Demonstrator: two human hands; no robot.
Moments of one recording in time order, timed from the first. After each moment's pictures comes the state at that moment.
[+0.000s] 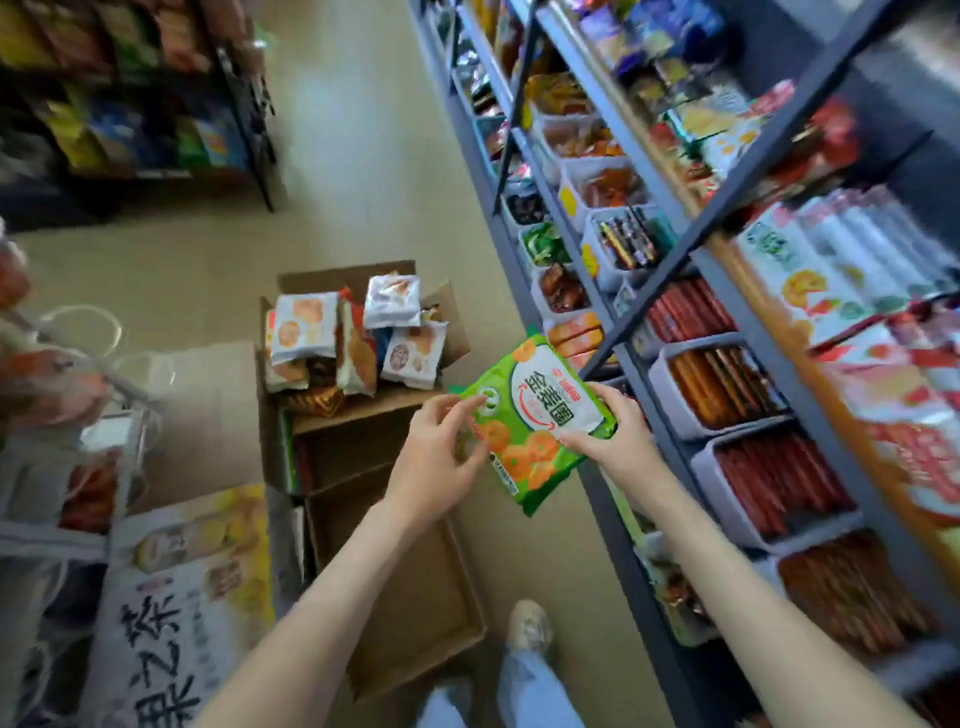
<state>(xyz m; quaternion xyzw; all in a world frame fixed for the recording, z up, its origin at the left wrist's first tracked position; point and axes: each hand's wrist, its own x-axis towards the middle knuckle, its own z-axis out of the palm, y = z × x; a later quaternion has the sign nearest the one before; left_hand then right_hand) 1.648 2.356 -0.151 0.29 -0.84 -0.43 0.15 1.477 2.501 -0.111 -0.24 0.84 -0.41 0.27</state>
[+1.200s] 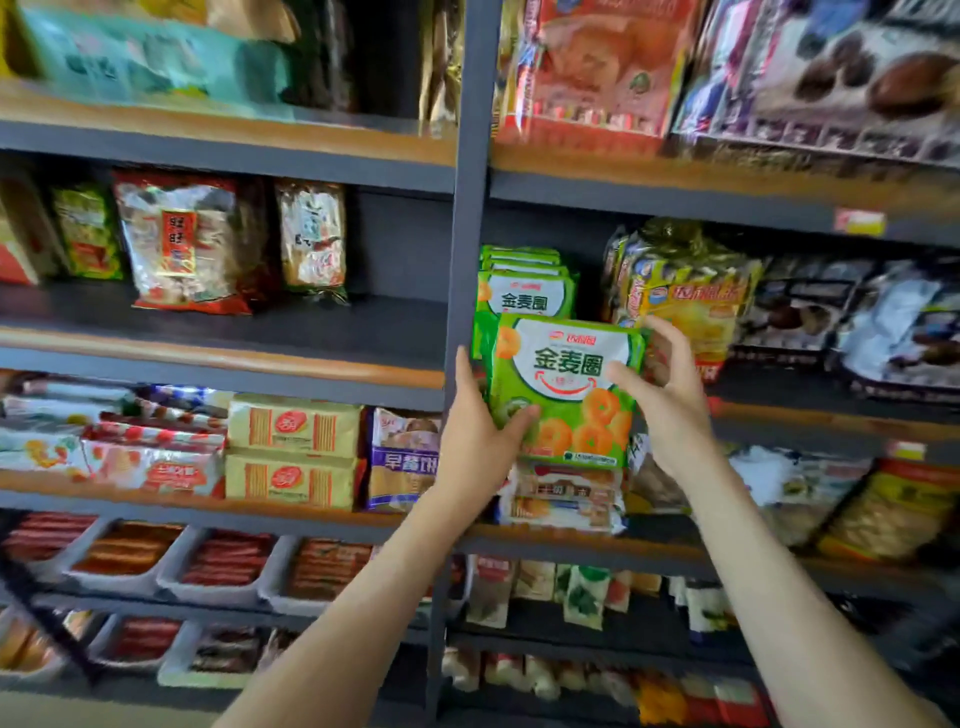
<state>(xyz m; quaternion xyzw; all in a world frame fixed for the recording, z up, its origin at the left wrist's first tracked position) 1.612 3.033 0.136 -0.24 -0.76 -0.61 0.04 1.674 3.216 0.171 0.08 0.70 -0.62 -0.35</state>
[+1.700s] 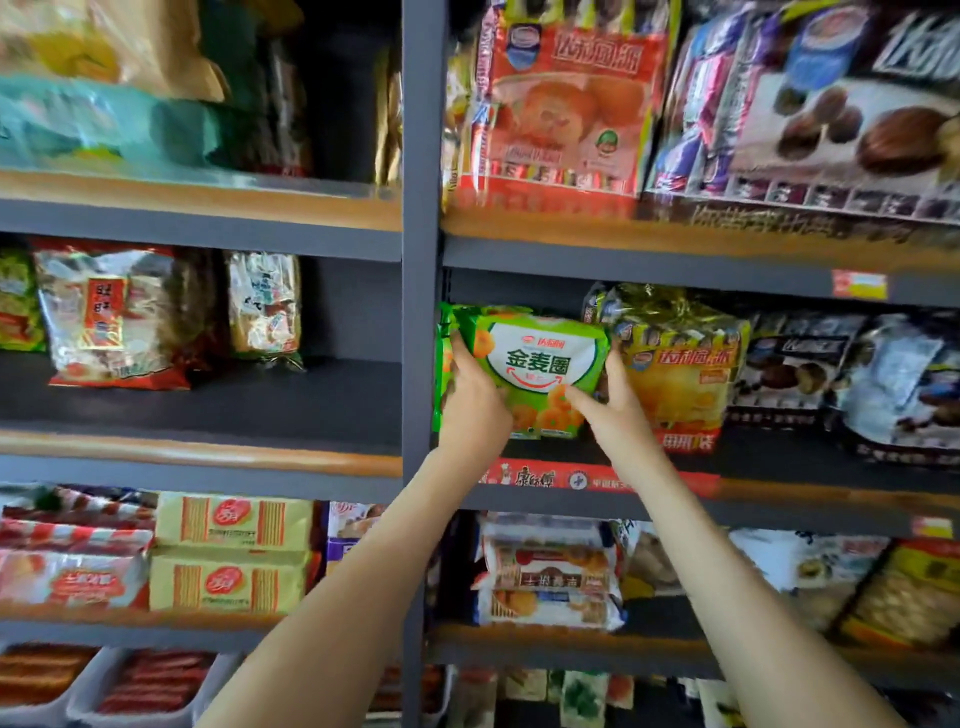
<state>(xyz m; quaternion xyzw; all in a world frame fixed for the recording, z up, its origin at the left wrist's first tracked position) 1.502 3.130 0.184 -0.26 -0.83 -0.49 0.12 1.574 3.269 0.184 0.09 0.79 -0.52 -0.31</state>
